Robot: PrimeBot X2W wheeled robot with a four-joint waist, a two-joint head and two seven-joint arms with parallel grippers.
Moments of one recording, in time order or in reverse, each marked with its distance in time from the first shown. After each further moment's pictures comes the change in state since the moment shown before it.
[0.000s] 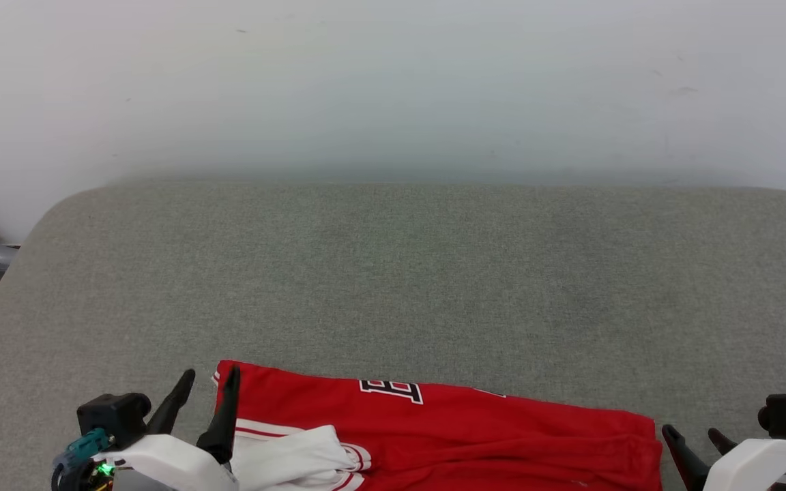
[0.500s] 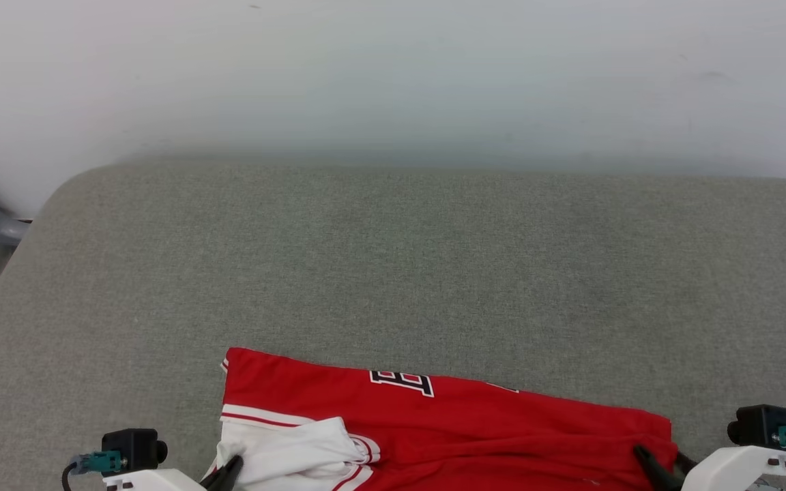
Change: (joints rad) left arm 0.043 0.062 -0.074 0.027 -0.257 -0.056 0.296; right arm -0.031 0.007 0.037 0.136 0.113 0.000 0.084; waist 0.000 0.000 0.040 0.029
